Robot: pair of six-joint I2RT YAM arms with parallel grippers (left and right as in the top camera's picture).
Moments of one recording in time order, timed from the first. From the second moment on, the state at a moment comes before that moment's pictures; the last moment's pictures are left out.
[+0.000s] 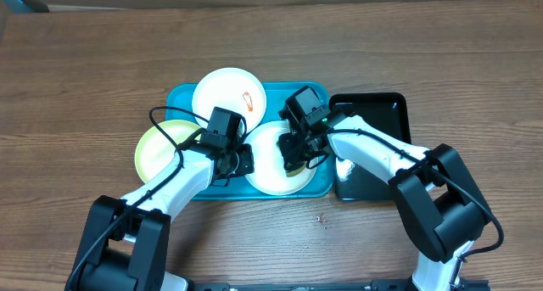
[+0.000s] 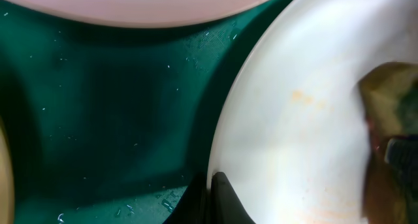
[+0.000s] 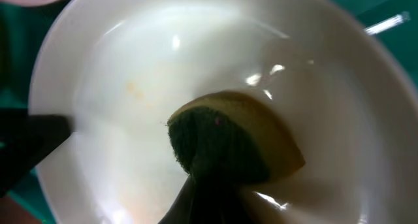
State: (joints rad) left arm -0.33 1.64 0.82 -0.43 0.12 -0.45; right arm 0.60 1.96 1.24 -0.53 -0.32 0.33
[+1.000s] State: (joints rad) left arm -0.33 1.64 0.82 -0.43 0.12 -0.45; right arm 0.13 1.79 1.29 -0.97 -0.20 0.30
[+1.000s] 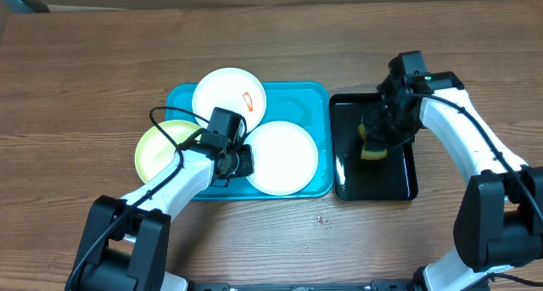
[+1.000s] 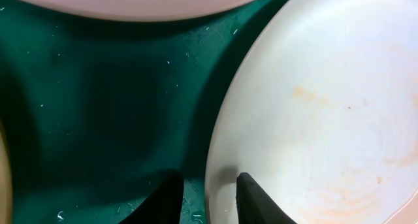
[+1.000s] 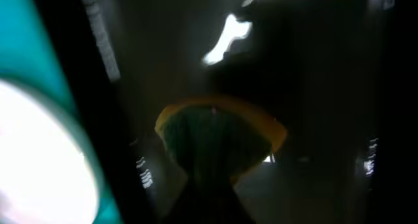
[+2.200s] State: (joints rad) left arm -0.33 1.64 0.86 -0.51 0.12 -0.47; right arm -0.17 1.79 1.58 -1.13 -0.11 0.33
